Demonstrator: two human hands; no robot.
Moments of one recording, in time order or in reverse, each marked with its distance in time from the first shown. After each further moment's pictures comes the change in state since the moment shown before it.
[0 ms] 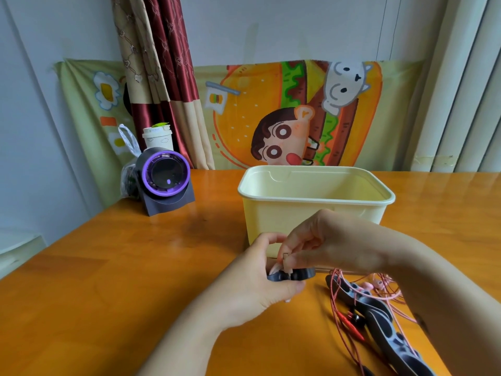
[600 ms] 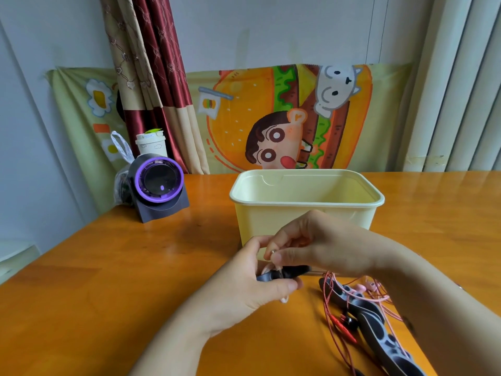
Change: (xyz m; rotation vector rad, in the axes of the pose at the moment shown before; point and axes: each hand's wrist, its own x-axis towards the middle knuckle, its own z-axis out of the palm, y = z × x) left_hand 0.000 0.005 -0.003 -0.141 -0.039 -0.021; right_hand 0.003 0.004 0.002 0.113 0.051 -0.055
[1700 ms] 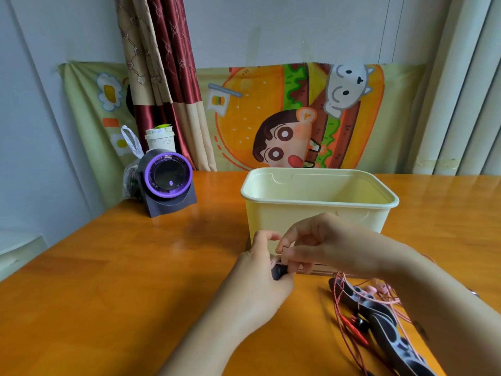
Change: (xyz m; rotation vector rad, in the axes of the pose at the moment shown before) left_hand 0.000 0.000 0.015 0.455 0.329 0.011; right_hand 0.007 0.005 0.007 0.035 0.042 0.107
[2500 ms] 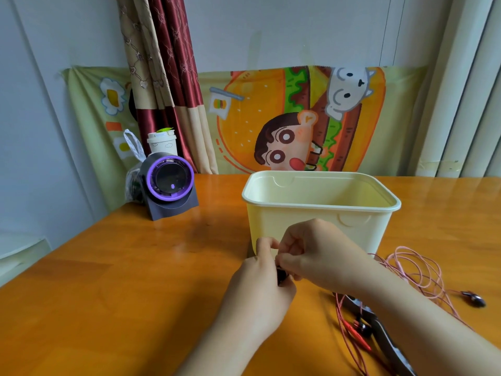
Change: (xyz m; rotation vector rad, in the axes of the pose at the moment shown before) left_hand 0.000 0.004 0.008 0.165 0.091 -0.017; right_hand 0.006 -0.006 0.026 -0.174 0.282 -0.017
